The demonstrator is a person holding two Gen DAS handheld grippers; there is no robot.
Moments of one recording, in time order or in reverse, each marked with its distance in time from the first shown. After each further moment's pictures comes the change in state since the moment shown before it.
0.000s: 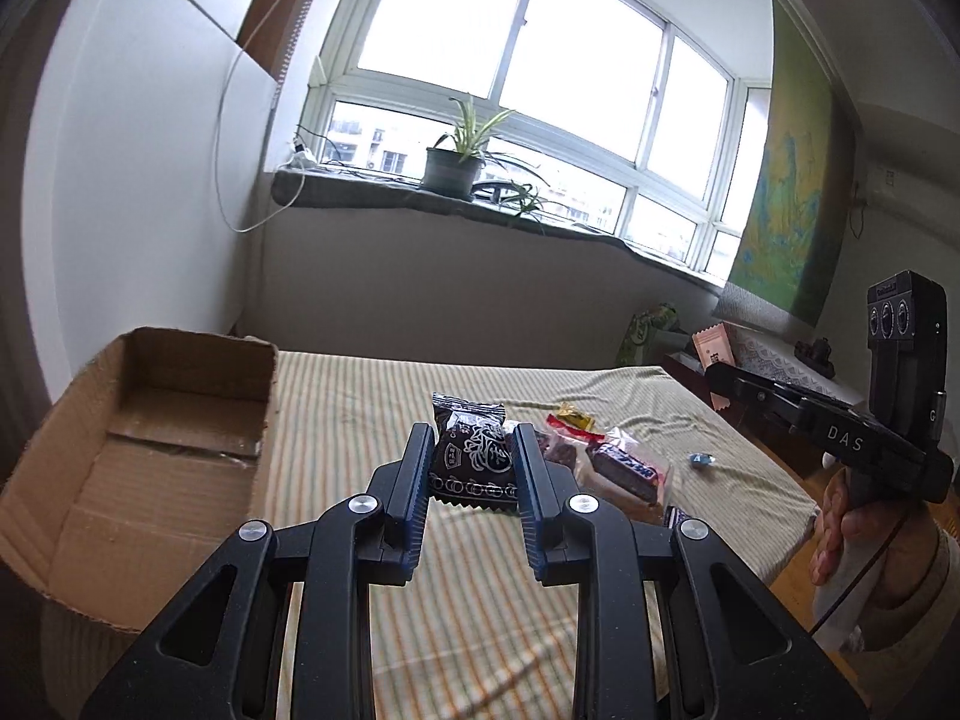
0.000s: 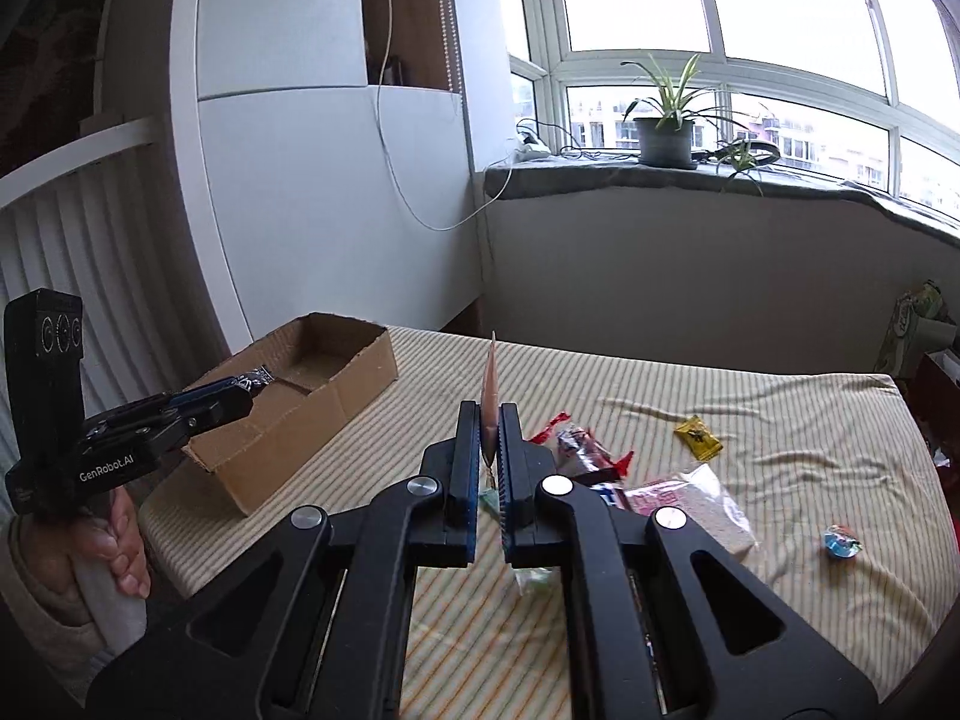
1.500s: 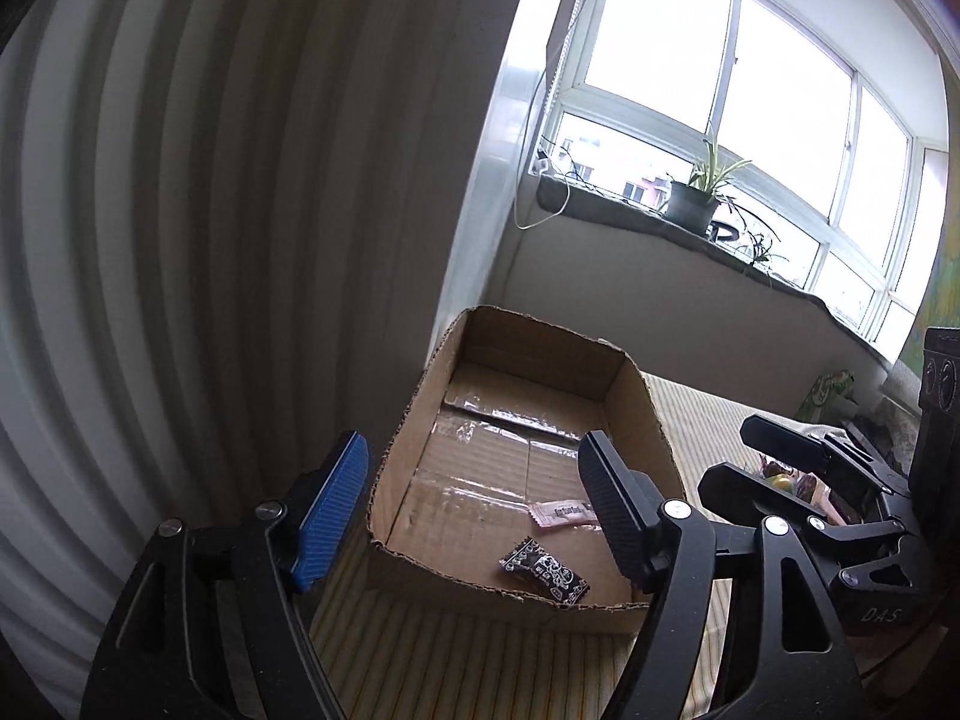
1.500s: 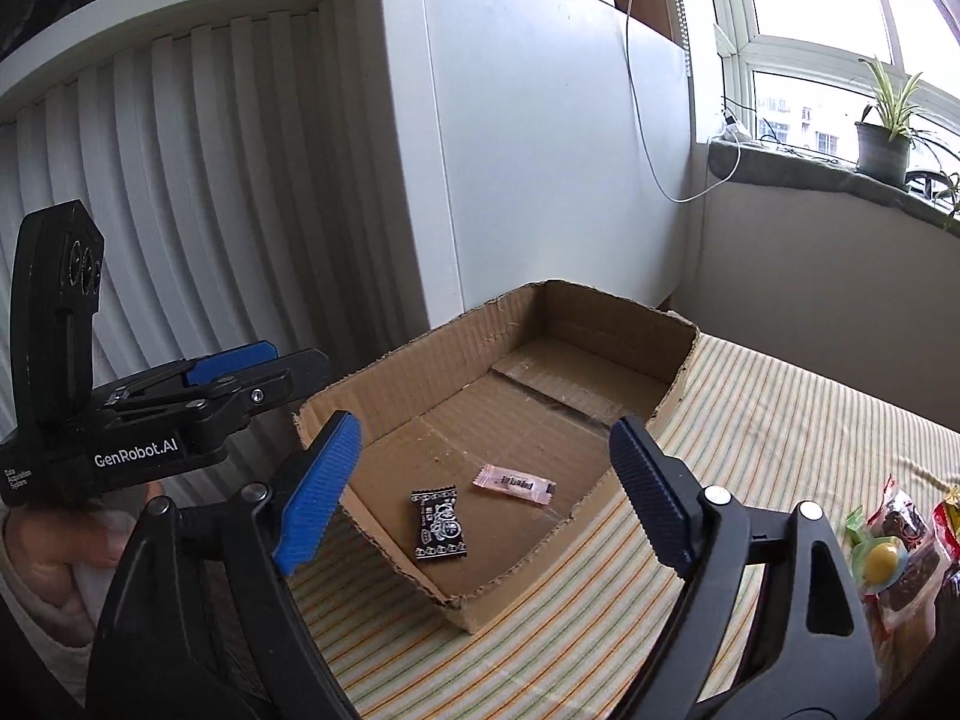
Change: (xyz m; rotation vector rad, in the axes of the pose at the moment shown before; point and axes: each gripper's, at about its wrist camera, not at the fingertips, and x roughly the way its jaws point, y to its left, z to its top) left arm -0.080 0.142 -0.017 -0.194 -0.032 0.423; right arm 0.114 0.179 -0.001 -0.155 0.067 0.297
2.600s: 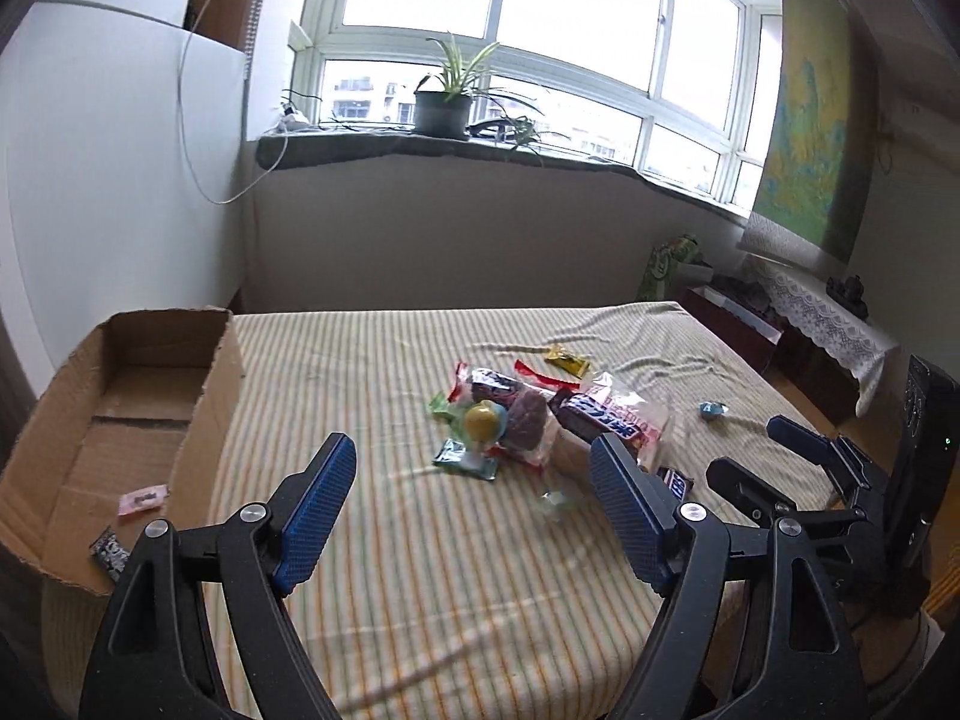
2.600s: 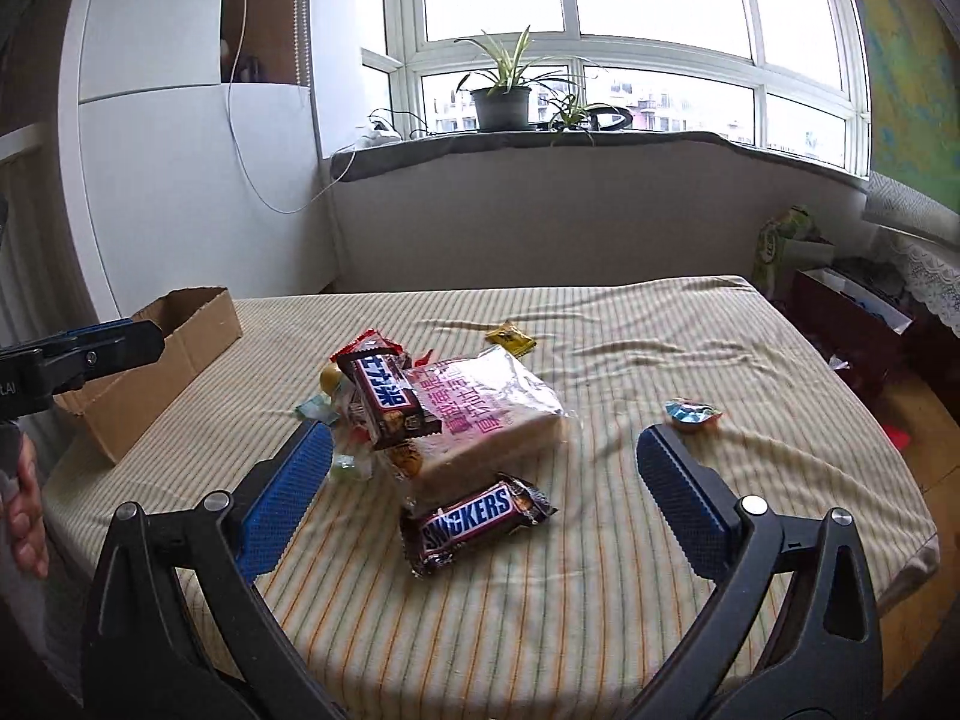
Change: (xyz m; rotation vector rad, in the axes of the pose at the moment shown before) left arm 0.019 -0.246 -0.038 0.313 0.160 -0.334; right arm -0.229 -0.188 -0.129 0.304 -0.075 -0.617
